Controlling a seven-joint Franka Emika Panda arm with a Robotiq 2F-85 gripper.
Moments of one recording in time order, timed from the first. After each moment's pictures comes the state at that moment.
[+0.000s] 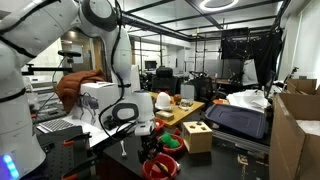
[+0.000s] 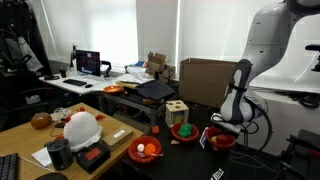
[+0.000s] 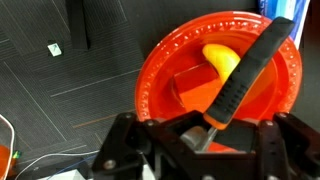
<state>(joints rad) 0.20 0.80 -0.22 -2.37 0.51 3.24 1.05</state>
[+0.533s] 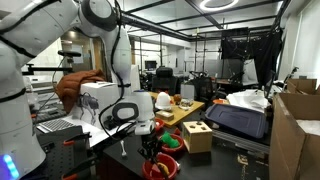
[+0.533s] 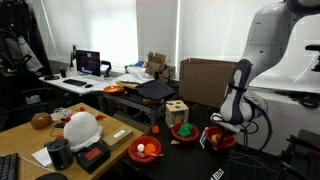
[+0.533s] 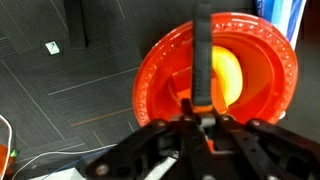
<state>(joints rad) 0.21 0.80 -0.22 -2.37 0.52 3.24 1.05</state>
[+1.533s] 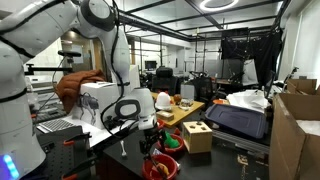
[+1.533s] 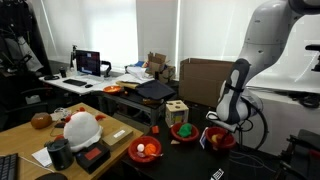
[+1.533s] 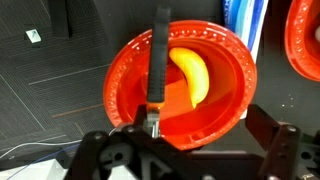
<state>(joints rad) 0.31 0.80 -0.28 -2.34 0.52 3.24 1.05</state>
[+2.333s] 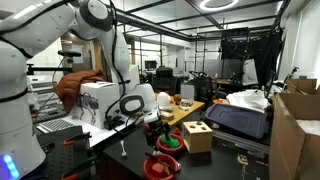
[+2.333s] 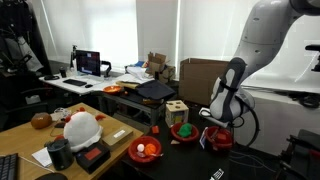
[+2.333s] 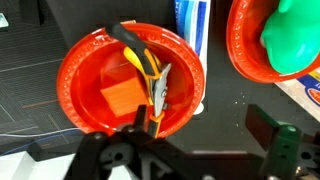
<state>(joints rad) 0.41 0.81 -0.35 -2.27 0.51 3.24 1.04</state>
